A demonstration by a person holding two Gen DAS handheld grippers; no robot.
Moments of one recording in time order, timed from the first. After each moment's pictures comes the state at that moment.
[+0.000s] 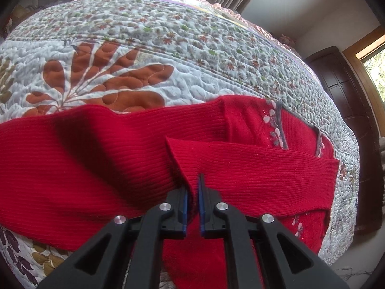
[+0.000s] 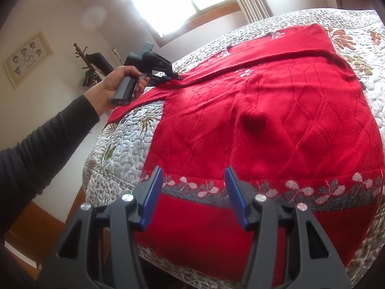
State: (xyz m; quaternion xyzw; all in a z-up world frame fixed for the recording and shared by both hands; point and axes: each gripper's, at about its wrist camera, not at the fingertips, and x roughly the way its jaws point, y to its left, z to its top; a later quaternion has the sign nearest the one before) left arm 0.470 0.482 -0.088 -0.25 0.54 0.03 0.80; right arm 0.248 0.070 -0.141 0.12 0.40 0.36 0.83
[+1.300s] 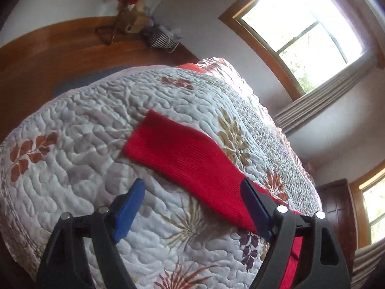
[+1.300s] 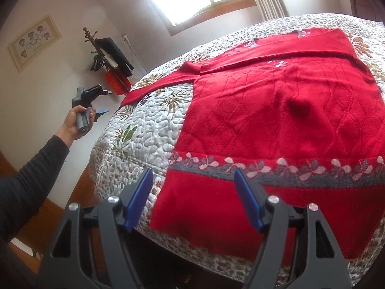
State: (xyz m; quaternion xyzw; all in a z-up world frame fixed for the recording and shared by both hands) left arm 0.164 0.786 -0.048 -0.44 0.29 0.23 0.82; right arm 0.204 0.124 -0.127 0.08 0.41 0.39 0.82
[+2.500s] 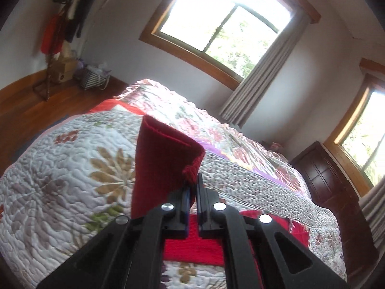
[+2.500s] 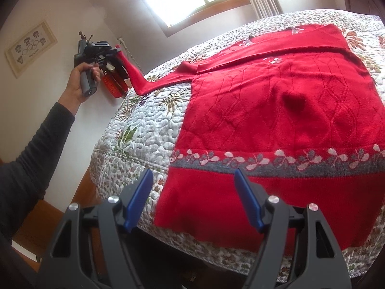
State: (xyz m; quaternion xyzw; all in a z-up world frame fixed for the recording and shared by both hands) left arm 0.289 0.647 0.081 -0.29 0.23 0.09 0.92; right arm 0.198 0.112 -0.126 0.10 0.42 0.38 0.82
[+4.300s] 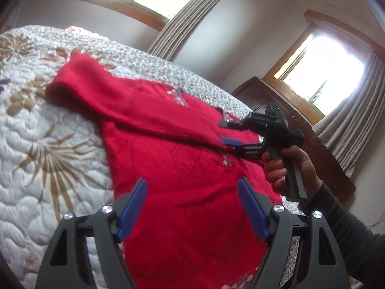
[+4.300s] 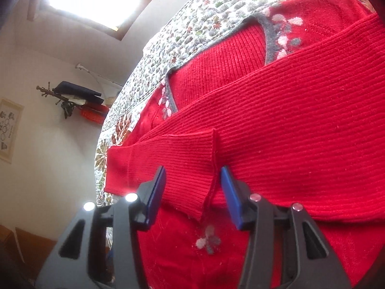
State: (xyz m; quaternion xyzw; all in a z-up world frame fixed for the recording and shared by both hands) left arm 0.259 0.393 -0.098 -0.27 0.28 -0.13 0.91; right arm 0.579 0.113 -0.156 0.23 0.56 0.33 0.73
